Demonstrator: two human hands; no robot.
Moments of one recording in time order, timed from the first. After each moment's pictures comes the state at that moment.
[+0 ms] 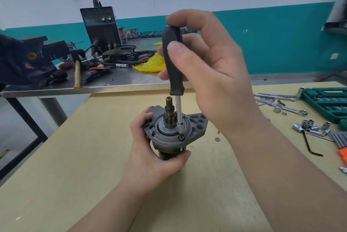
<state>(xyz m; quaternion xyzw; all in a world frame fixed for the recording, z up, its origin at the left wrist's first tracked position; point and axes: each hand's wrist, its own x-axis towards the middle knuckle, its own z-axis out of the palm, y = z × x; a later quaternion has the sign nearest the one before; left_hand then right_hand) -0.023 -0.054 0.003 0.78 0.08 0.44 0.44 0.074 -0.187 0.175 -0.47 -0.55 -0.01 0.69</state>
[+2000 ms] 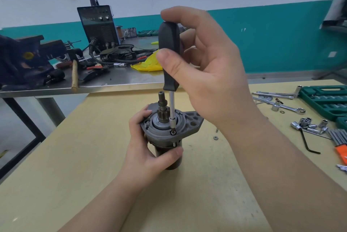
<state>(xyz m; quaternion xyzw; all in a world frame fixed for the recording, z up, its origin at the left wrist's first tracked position) -0.023 -0.045 0.008 0.77 0.04 0.39 0.50 0.076 -0.187 0.177 -0.51 -0.54 -0.07 0.66</state>
